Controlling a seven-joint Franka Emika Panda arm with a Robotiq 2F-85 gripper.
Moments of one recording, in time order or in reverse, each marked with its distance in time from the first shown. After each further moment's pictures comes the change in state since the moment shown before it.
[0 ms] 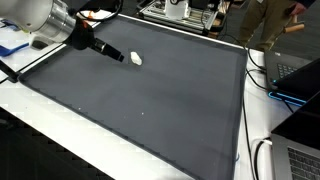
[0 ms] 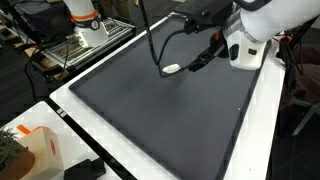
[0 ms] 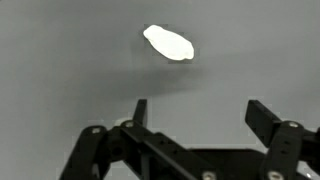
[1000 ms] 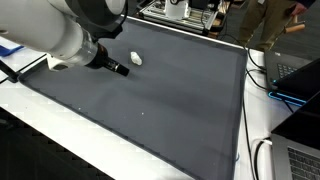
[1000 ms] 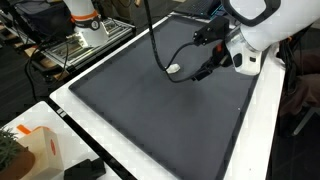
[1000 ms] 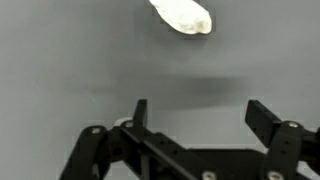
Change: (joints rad) arm 0.080 0.070 -0.022 0.000 -0.119 0.099 -0.004
